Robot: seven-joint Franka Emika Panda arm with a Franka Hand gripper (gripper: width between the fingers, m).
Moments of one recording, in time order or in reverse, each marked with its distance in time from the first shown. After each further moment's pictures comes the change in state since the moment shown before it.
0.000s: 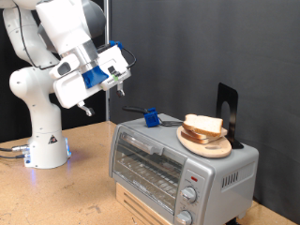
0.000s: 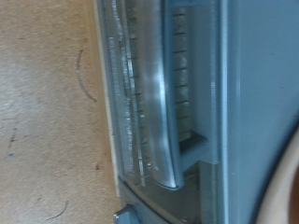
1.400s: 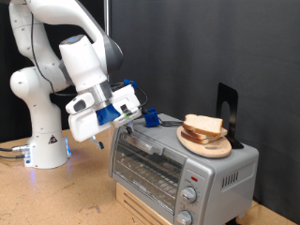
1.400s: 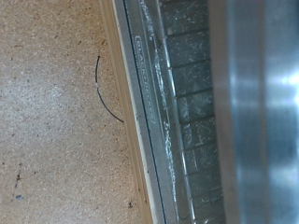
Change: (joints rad) arm 0.055 0.214 0.053 -0.130 0.068 0.342 0.000
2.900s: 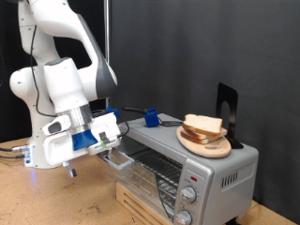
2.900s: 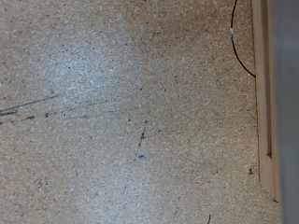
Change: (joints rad) arm -0.021 0.189 -0.096 0.007 0.154 0.215 -0.276
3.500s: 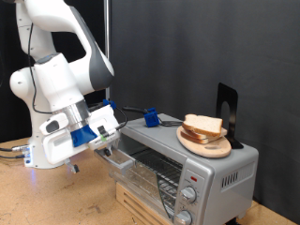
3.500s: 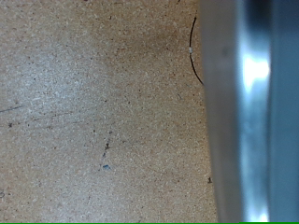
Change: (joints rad) arm -0.006 -0.057 -0.033 0.031 0.031 -0.154 -0.076
